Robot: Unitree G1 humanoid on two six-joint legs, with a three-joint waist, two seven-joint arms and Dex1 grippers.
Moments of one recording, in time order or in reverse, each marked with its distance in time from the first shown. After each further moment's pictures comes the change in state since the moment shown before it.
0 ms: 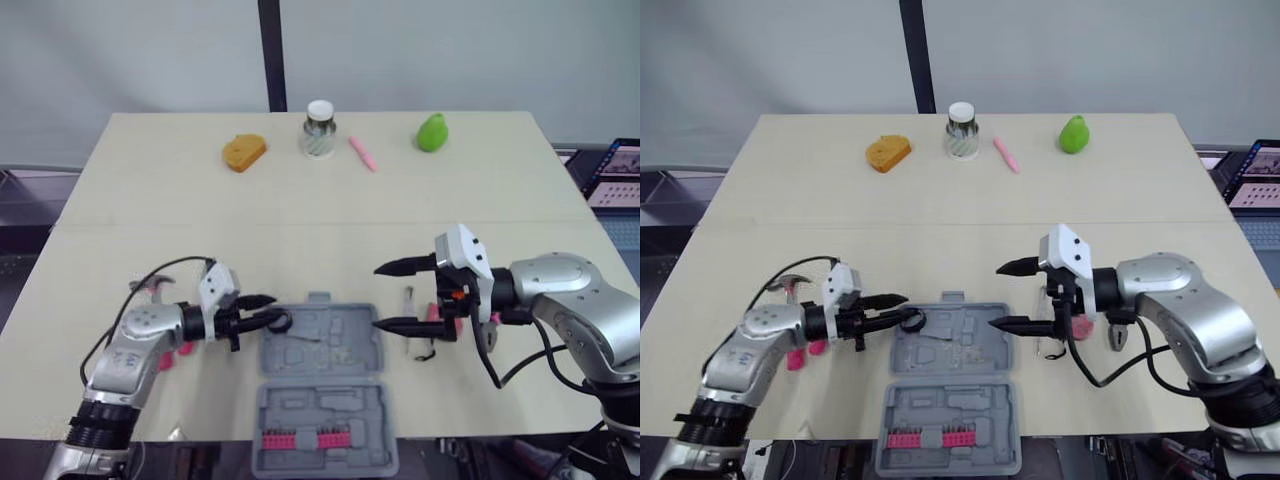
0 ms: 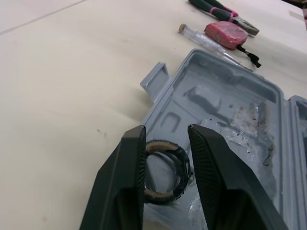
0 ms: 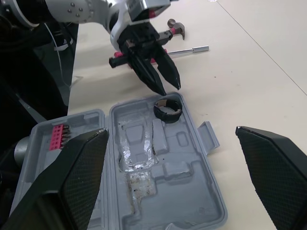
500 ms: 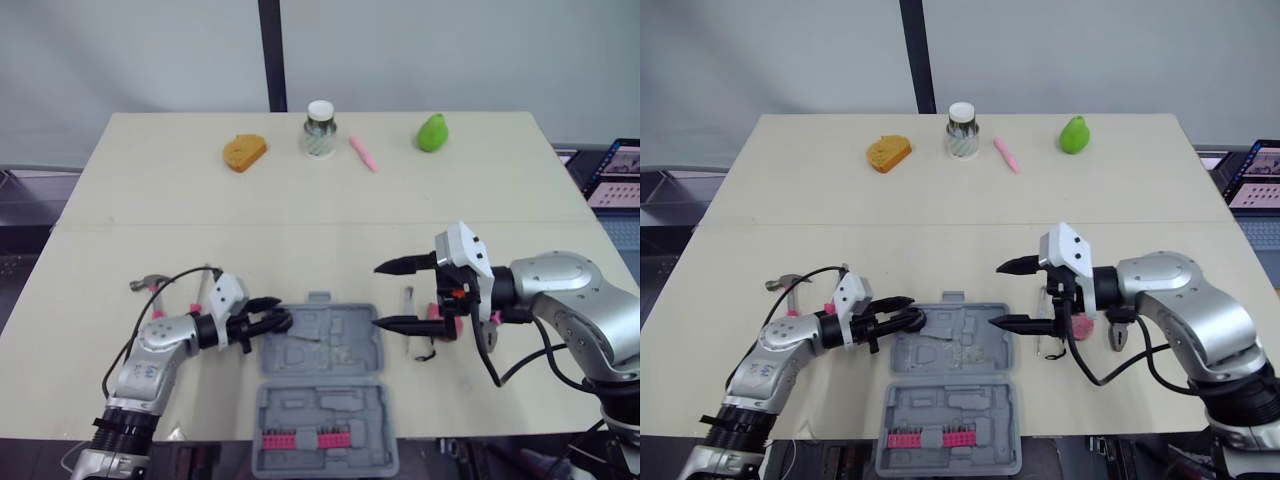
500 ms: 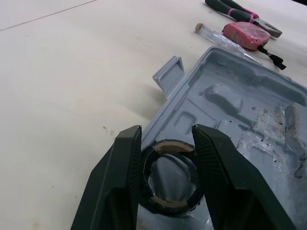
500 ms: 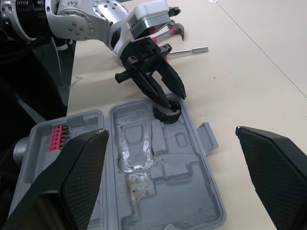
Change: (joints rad) left arm 0.007 -0.062 -0.010 0.061 0.039 -0.107 0.044; right arm -0.003 0.000 0.000 0.000 0.000 0.000 0.000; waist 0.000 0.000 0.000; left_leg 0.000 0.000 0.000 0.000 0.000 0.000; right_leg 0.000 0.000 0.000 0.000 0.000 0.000
